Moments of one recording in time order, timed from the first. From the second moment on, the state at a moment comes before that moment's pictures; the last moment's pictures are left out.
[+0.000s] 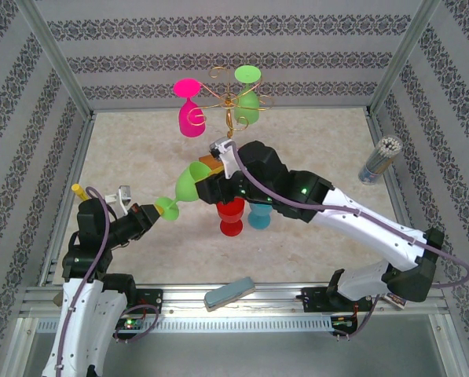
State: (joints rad) left arm 0.03 0.46 0.57 -0.63 0.68 -0.85; right arm 1.01 1.36 1.46 -0.57 -0.09 0.41
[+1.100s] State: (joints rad) left arm 0.03 0.46 0.55 -0.62 0.68 -0.85; right arm 1.00 1.46 1.52 -0.56 -0.22 0.39
